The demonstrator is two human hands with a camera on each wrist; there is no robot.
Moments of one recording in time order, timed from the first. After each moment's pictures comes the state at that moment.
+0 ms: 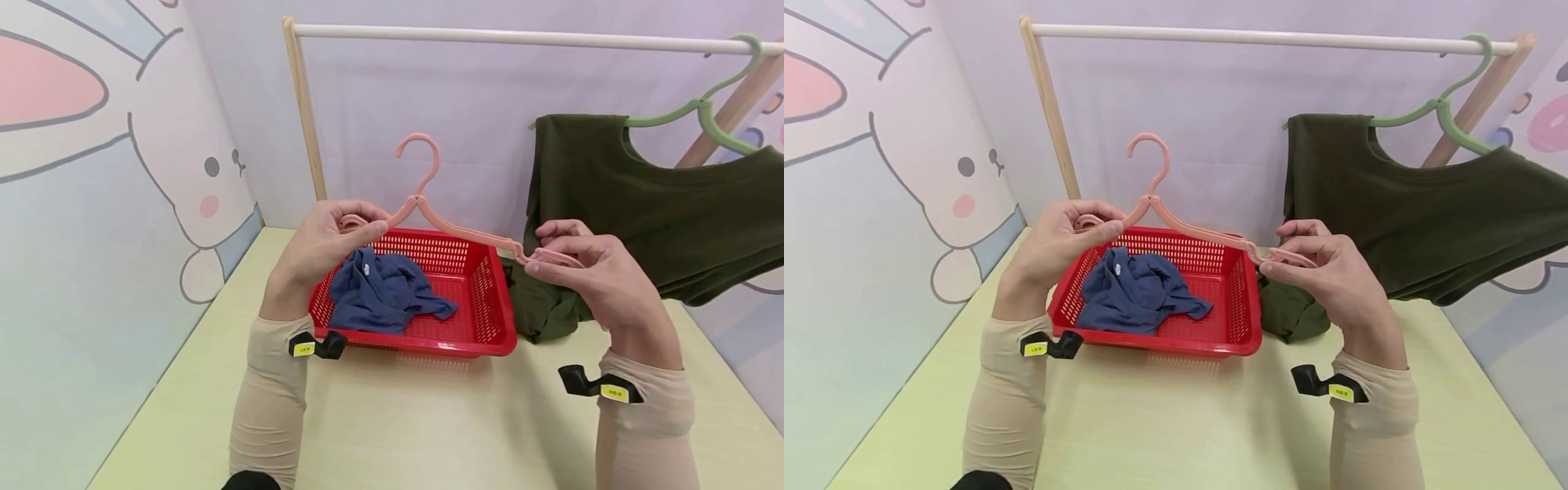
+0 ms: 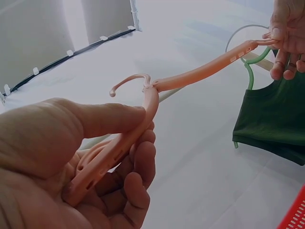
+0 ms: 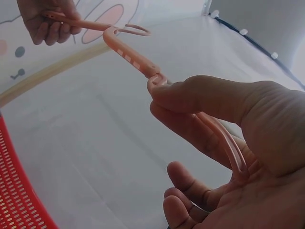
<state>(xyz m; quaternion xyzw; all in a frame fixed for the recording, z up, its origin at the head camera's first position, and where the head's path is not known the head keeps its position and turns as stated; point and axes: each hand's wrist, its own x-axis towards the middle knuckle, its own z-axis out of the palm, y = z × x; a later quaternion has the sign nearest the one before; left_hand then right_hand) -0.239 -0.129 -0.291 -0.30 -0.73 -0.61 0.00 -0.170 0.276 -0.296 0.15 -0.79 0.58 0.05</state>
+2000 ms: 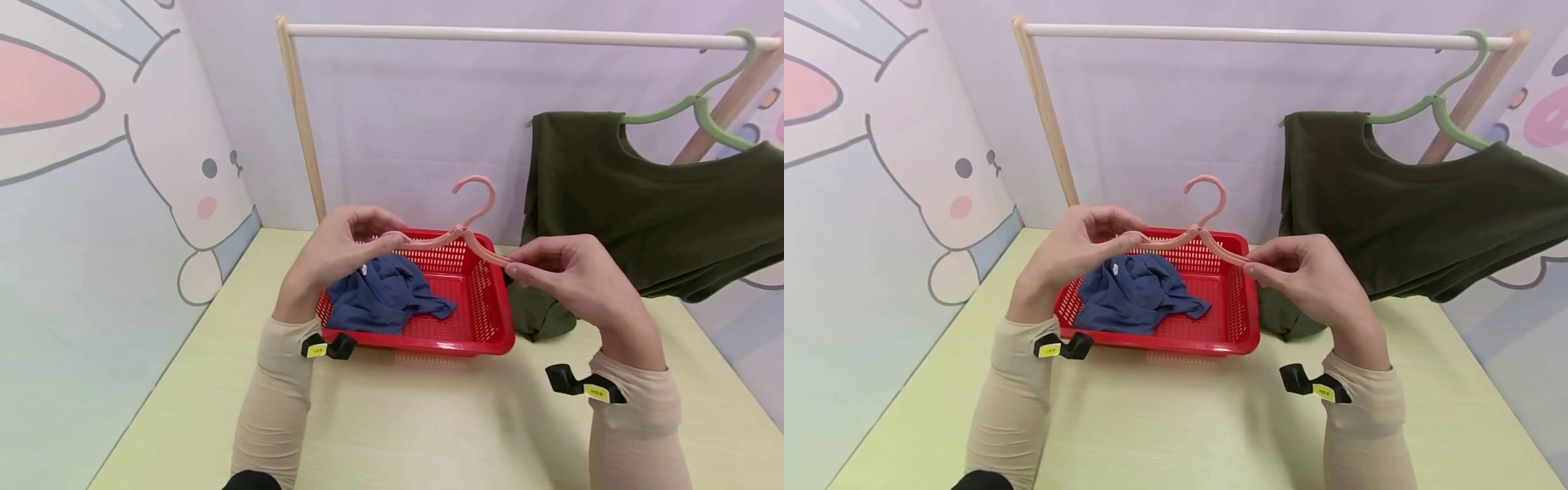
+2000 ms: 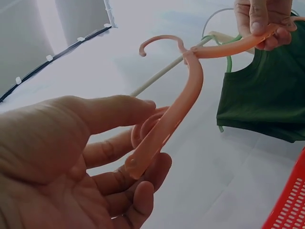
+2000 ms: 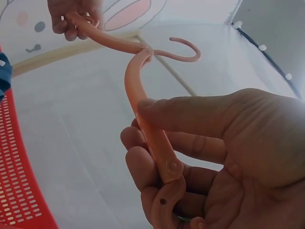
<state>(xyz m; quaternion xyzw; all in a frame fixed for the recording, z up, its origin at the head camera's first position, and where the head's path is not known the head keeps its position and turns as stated) -0.243 -0.110 -0.297 -0.32 -0.78 -0.55 0.01 -0.168 0.259 -0.291 0.15 -0.90 0.41 0.06</state>
